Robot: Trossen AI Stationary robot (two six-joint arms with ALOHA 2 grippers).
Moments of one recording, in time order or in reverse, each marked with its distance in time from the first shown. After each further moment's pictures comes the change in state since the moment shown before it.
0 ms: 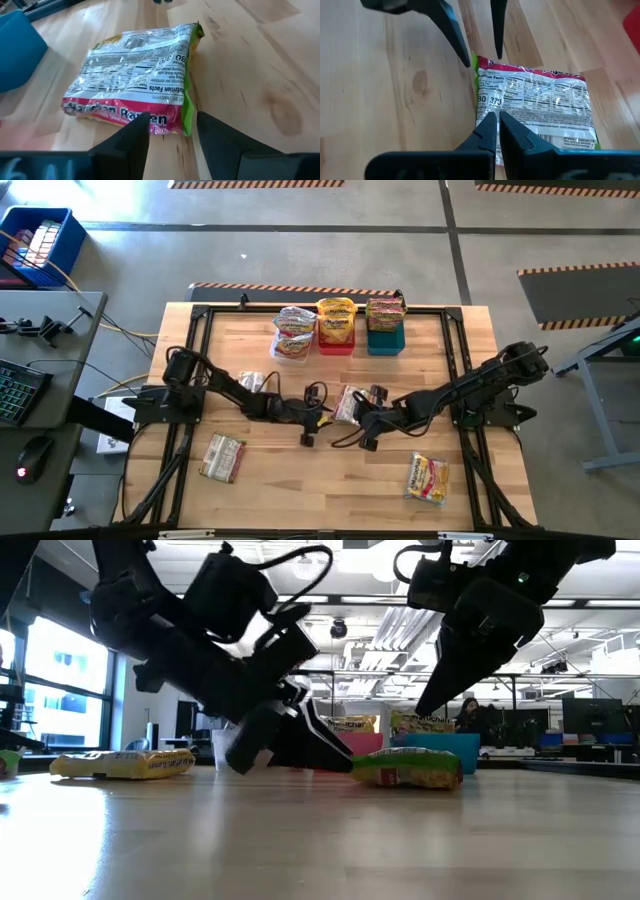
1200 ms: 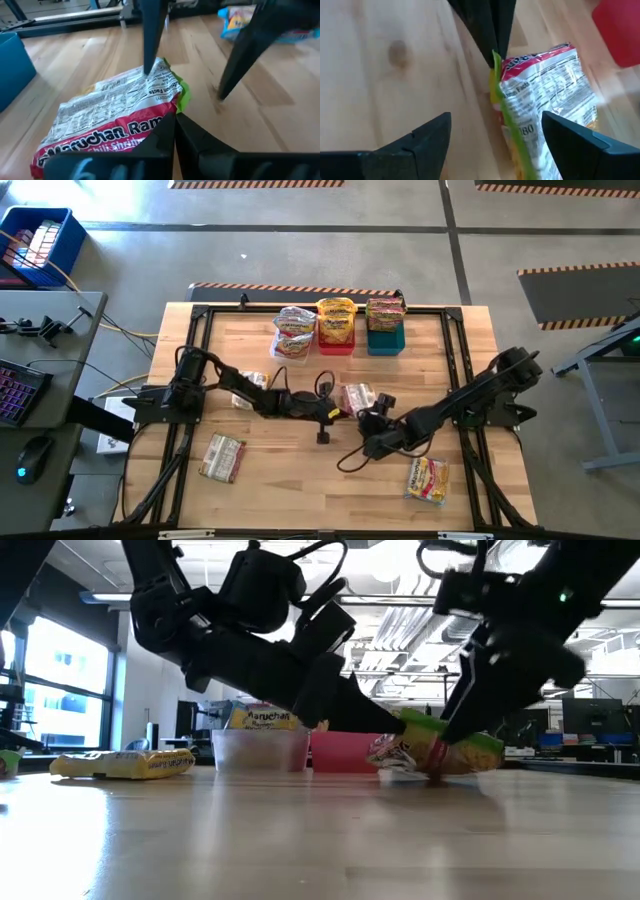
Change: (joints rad) left arm 0.051 0.073 0.140 0.093 0.121 -0.142; right arm 0.129 0.082 0.000 -0.087 0.231 0.115
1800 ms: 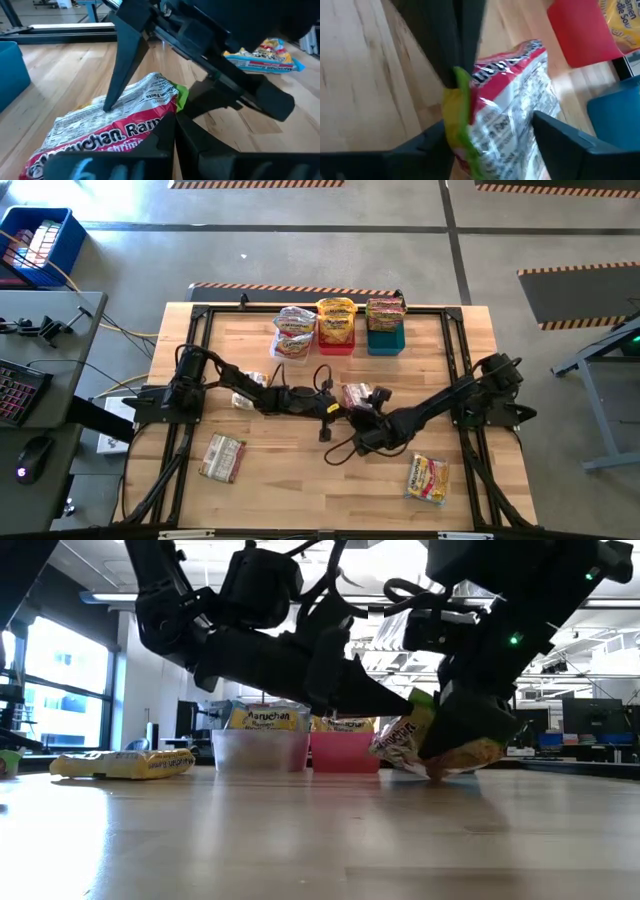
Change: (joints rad) left arm 0.022 0.000 0.001 0.081 0.062 -0.074; right arm -0.069 0.155 0.104 -0.125 0.154 -0.006
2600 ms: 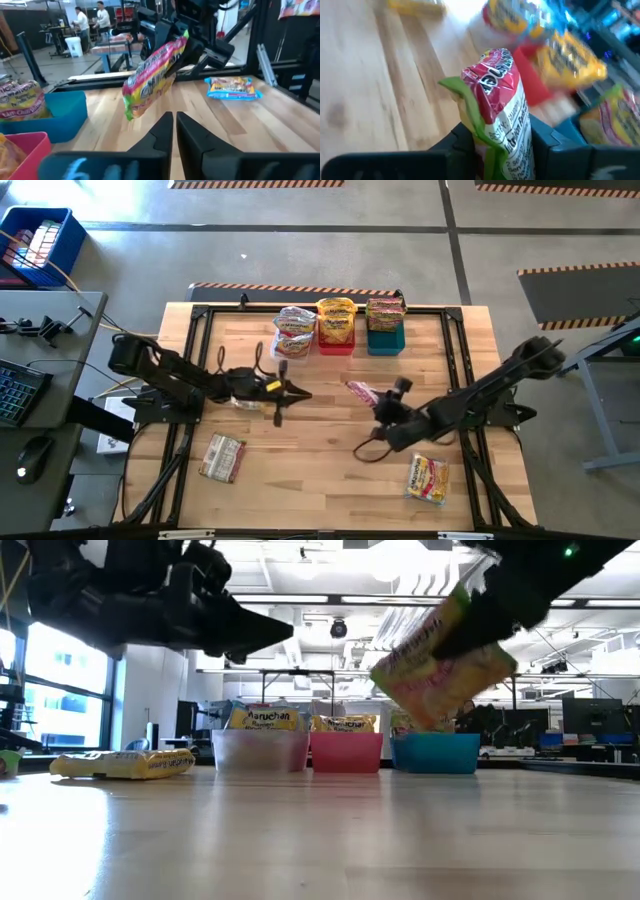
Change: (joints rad) left arm 0.059 -0.520 -0.530 0.229 0.074 0.078; right arm 0.090 -0.407 -0.191 0.155 0.169 -0.104
